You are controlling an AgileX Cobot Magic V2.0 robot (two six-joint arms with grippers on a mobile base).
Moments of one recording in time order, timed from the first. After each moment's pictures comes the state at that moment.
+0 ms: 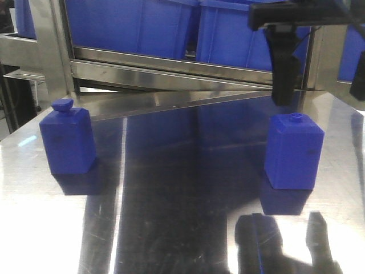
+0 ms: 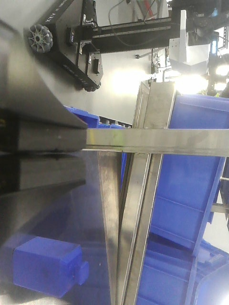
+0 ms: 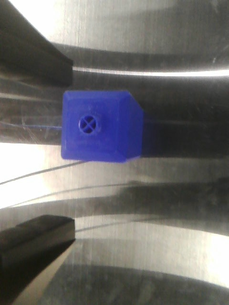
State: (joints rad) left arm -0.07 -0.01 0.01 -0.04 0.04 0.00; right arm 0.51 1.55 -1.30 -0.08 1.18 0.56
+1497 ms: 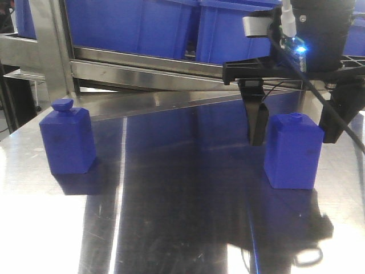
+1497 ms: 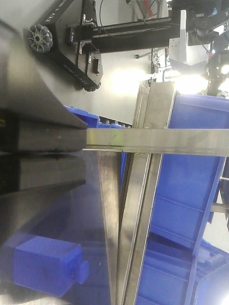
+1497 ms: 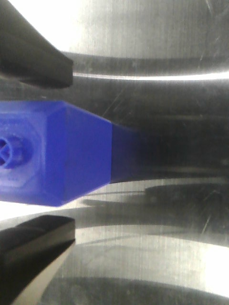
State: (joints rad) left arm -0.07 -0.01 0.01 -0.04 0.04 0.00; right arm 0.51 1.68 -1.25 -0.07 1.03 0.59
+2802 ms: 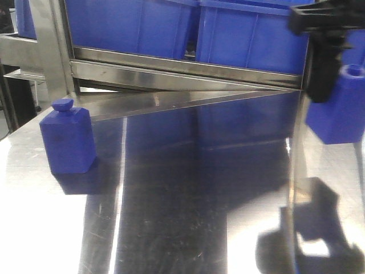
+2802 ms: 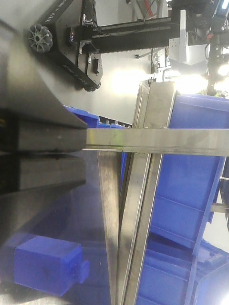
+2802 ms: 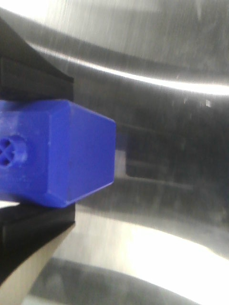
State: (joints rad) left arm -0.07 -0.01 0.01 -0.04 0.04 0.00; right arm 0.37 1.38 -1.08 -0.10 0.92 0.27
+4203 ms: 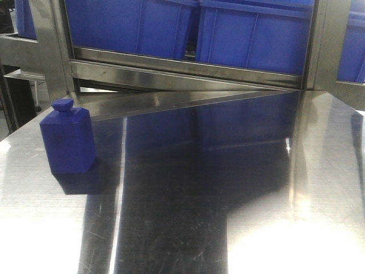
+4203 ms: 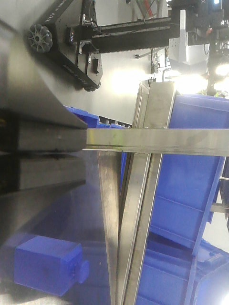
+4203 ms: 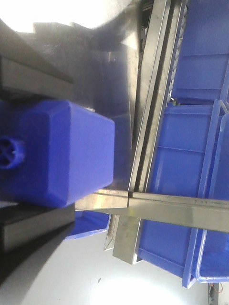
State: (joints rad) left arm -0.07 -0.01 0.01 -0.04 0.04 0.00; right arm 0.10 0.35 -0.46 0.05 0.34 0.01
